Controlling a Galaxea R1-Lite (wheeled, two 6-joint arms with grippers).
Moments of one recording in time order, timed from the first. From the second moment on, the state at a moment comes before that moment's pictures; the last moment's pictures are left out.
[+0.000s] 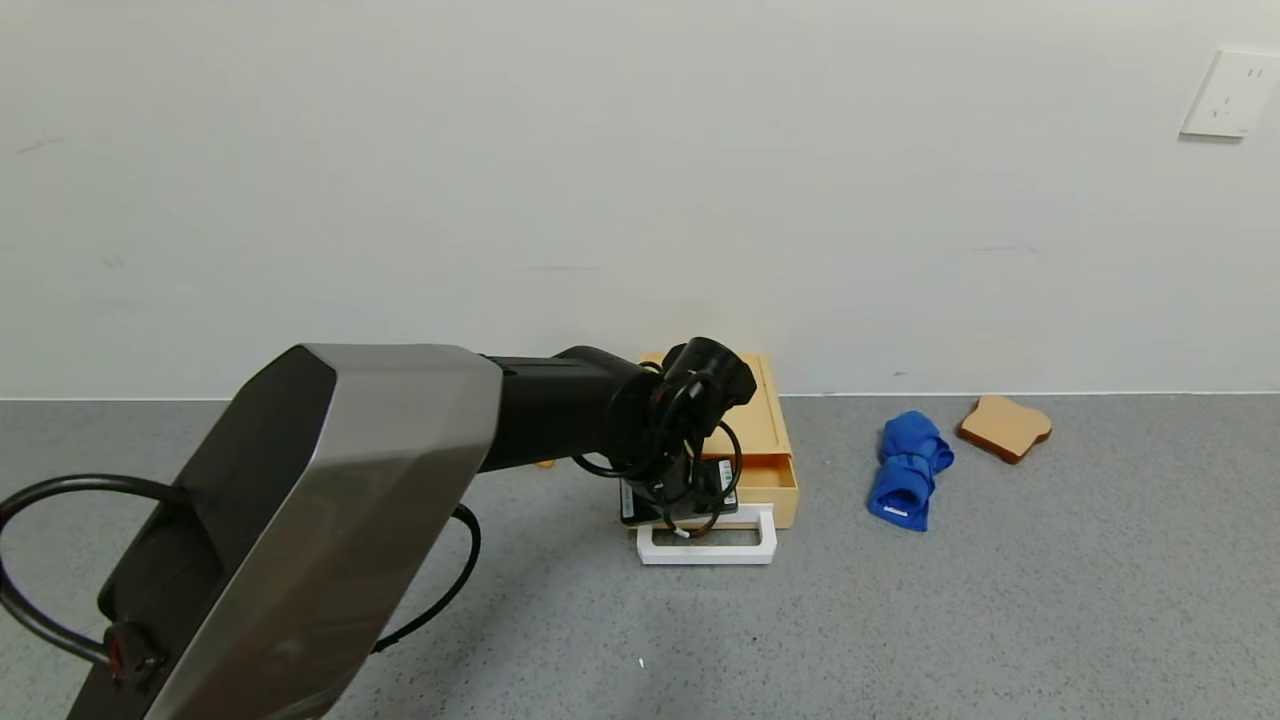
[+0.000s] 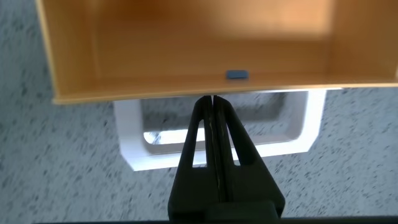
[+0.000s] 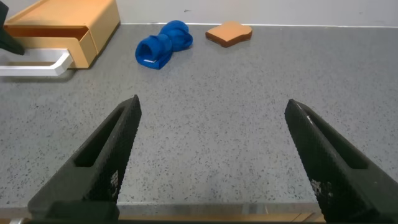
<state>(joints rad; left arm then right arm) -0.68 2.38 -1.96 0.59 0.17 -0.67 0.00 0.00 0.00 0.00 -0.03 0.02</state>
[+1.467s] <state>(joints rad) -0.62 2.44 -1.97 0.33 0.19 -0.53 0.00 0.00 0.00 0.00 -0.03 0.02</state>
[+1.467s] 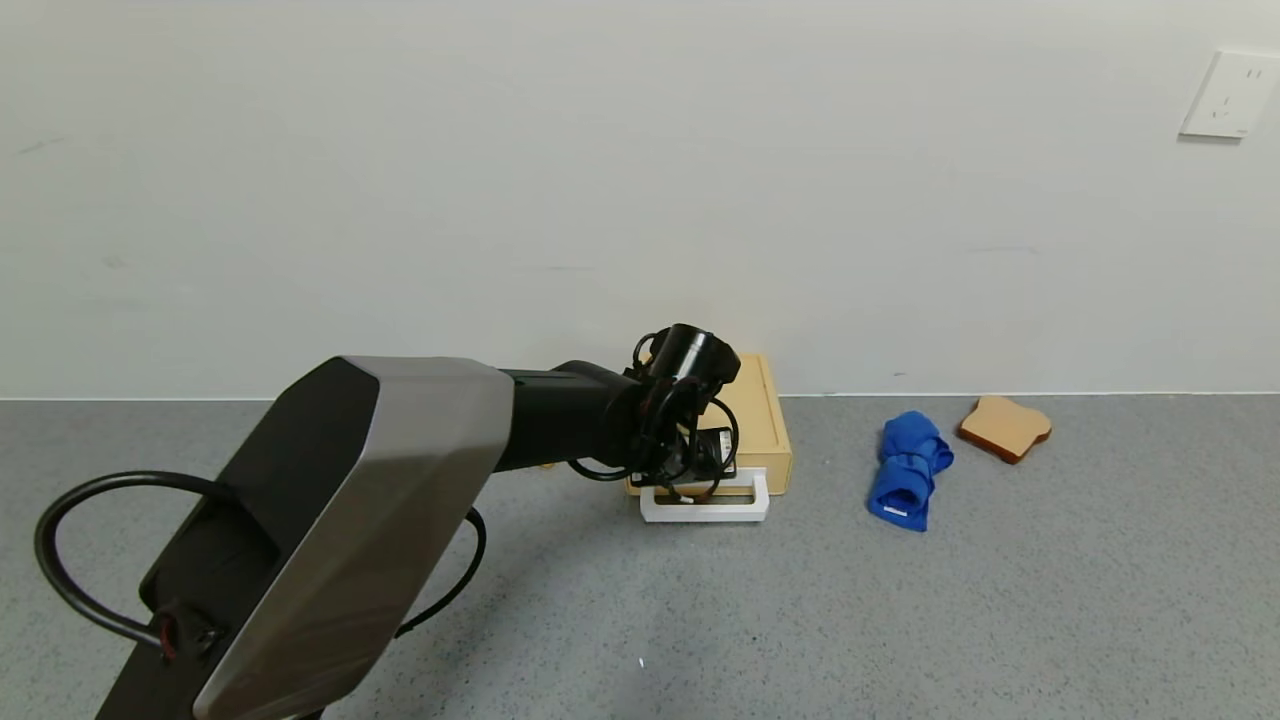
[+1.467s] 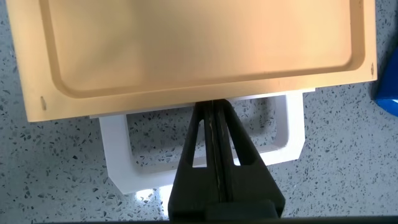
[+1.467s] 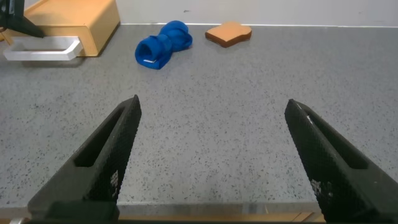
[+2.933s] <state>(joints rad) -0.58 1.76 -1.69 0.62 0.06 -0.36 0.00 0.00 0.00 0.00 -0.03 0.02</state>
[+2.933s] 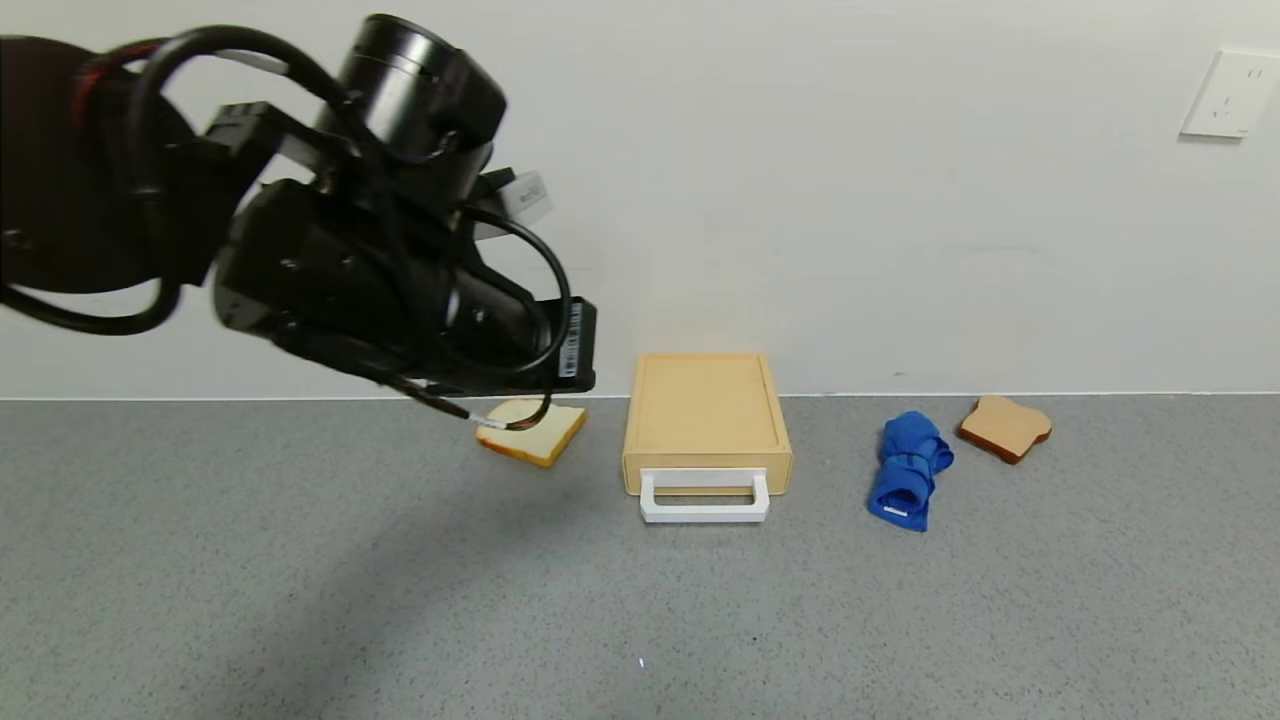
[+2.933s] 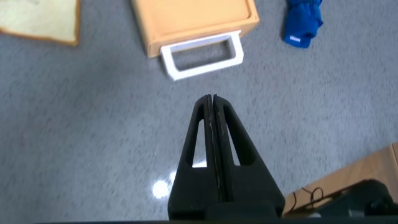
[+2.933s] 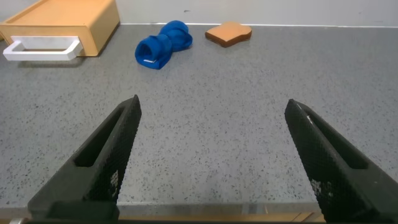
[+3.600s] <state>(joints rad) -0.51 1.20 -1.06 0.40 -0.08 -0.20 0.00 0.00 0.00 0.00 -0.03 0.02</state>
